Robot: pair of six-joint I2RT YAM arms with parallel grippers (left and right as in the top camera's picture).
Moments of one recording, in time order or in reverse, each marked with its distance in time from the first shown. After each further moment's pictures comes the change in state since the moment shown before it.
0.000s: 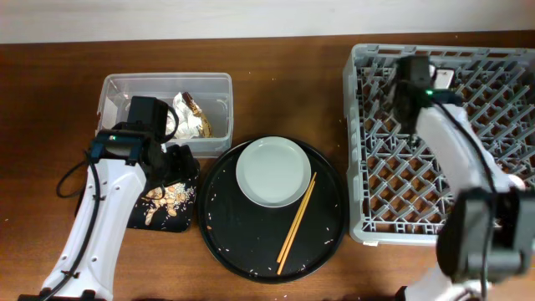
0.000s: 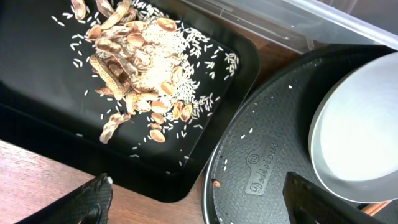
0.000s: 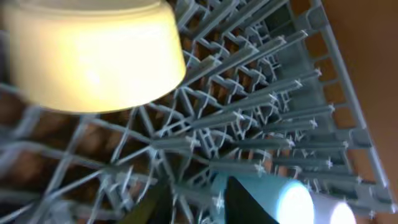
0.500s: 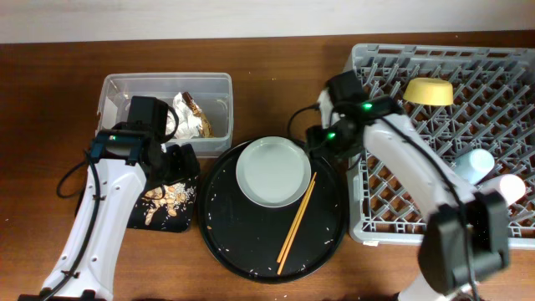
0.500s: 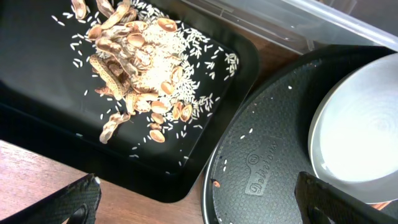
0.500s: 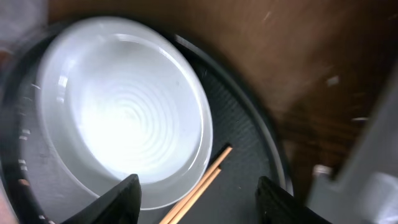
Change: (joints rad) left arm 0.000 0.000 0.000 0.000 0.000 -0.004; right arm 0.336 -0.013 0.002 -0.193 -0.954 0.012
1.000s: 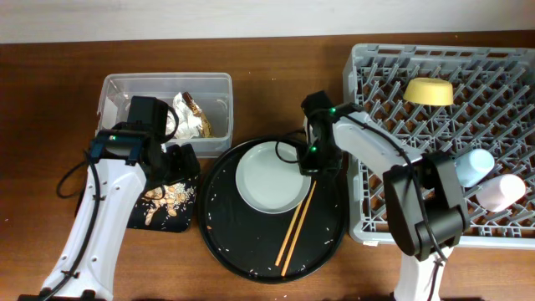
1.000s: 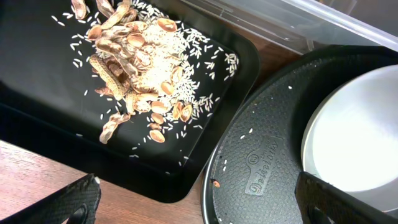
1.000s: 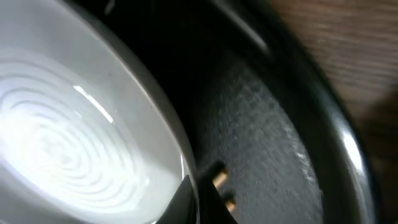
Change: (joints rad) left arm 0.000 0.000 0.000 0.000 0.000 0.000; right arm 0.036 0.216 0.021 -0.026 -0.008 0.051
